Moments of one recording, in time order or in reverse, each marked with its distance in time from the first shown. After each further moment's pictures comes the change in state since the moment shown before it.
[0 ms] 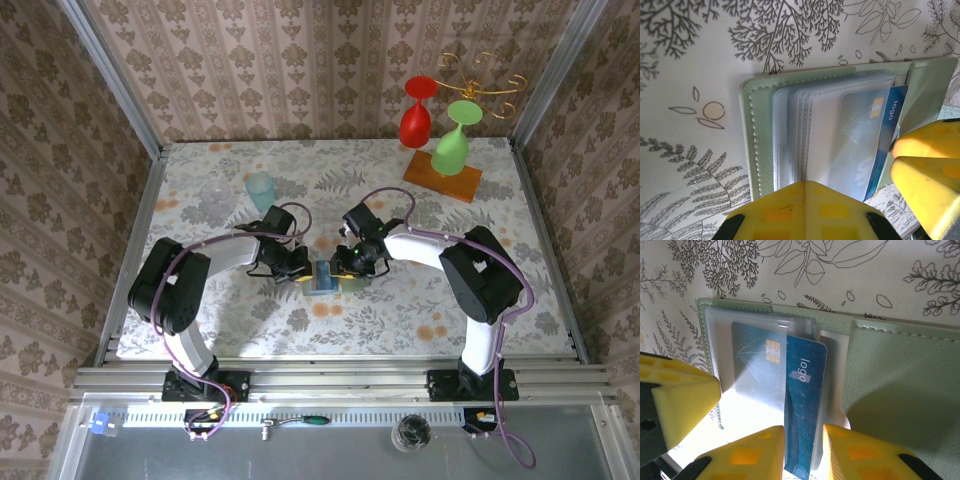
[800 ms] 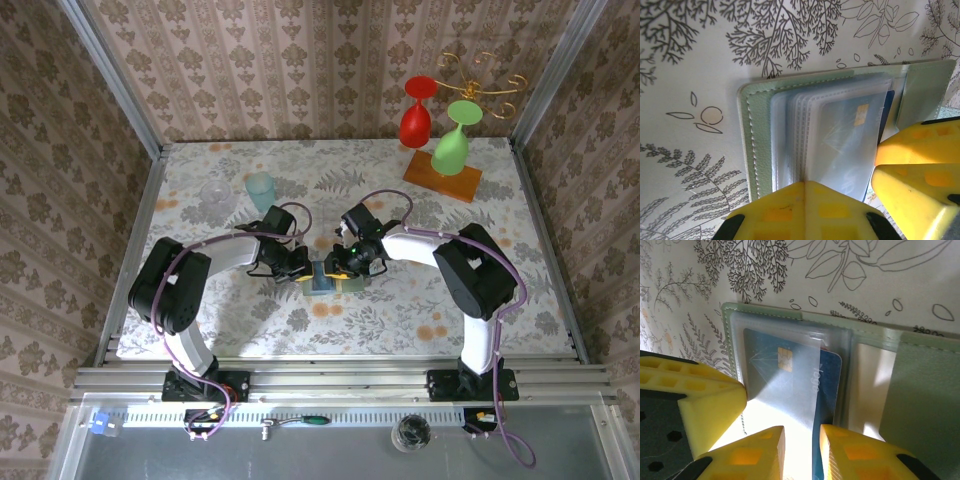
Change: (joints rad) left arm 0.000 0.006 -0.002 0.016 0.000 0.000; right arm 0.001 0.041 0.001 0.076 -0.090 0.038
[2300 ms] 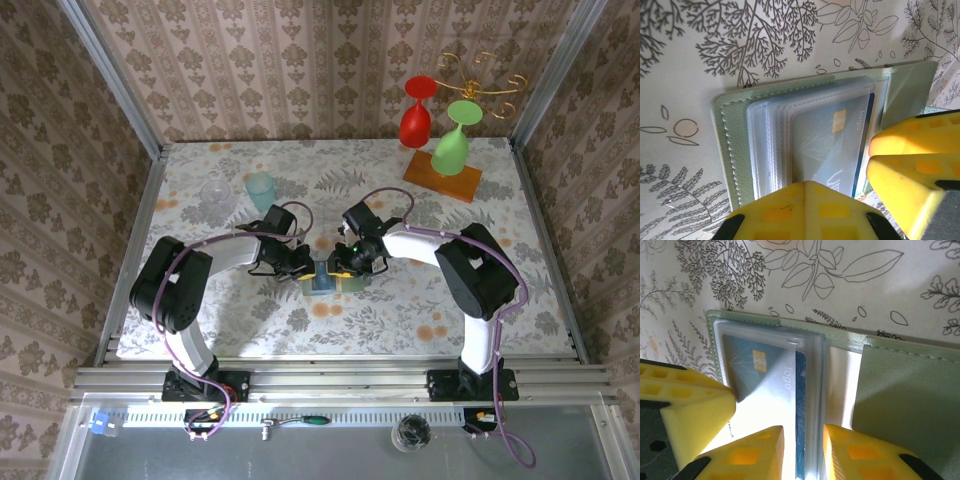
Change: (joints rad) left arm 0.000 0.005 0.002 0.036 0.033 -0.002; right arm -0.012 -0.010 0.018 -0.051 0.044 -0.012
